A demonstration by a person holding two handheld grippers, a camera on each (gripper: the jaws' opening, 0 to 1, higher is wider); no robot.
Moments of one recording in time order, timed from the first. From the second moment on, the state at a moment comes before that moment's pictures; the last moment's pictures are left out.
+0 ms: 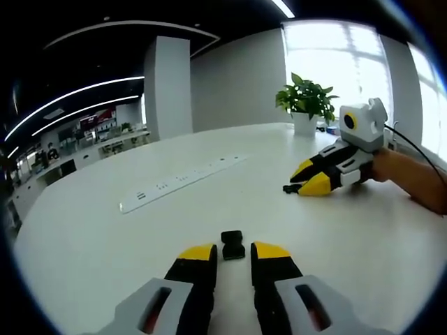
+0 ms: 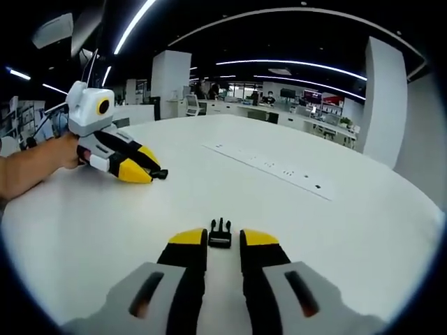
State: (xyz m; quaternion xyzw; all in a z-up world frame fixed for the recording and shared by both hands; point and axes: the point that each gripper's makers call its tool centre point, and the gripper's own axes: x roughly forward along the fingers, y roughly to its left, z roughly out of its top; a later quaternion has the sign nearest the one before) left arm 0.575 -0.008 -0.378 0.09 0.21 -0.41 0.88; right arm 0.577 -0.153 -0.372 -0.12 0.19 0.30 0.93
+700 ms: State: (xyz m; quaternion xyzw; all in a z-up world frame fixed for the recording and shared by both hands) left arm 0.575 -0.010 -0.380 0.08 0.21 -0.41 0.89; right arm 0.576 -0.150 -0.372 -0.11 0.19 0.30 0.93
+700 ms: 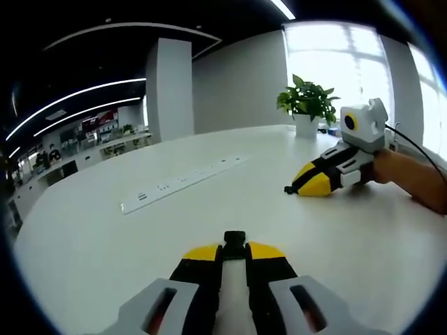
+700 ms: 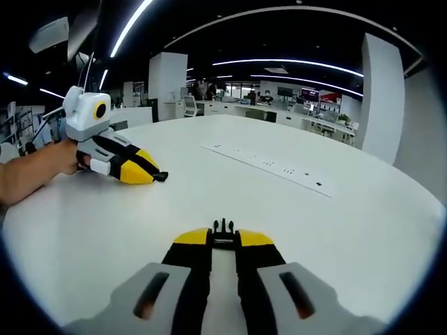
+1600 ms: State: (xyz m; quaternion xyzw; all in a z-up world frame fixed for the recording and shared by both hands) left arm 0.578 -0.001 -0.364 0.05 0.20 -0.40 0.89; right arm 0.585 -0.163 -0.355 -0.10 0.17 0.27 0.94
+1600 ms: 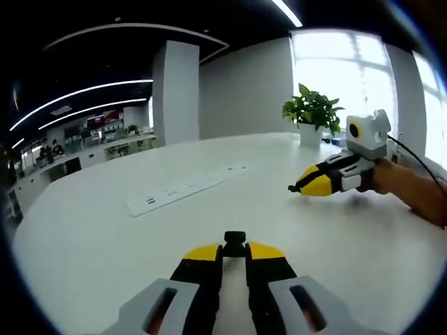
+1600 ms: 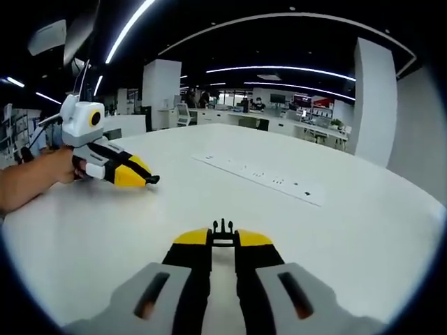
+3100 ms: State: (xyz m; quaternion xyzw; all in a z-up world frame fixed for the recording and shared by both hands) left arm 0.579 0.023 -0.335 0.05 0.14 -0.35 0.92; right arm 0.575 -0.167 -0.323 -0.08 0.10 0.22 0.97
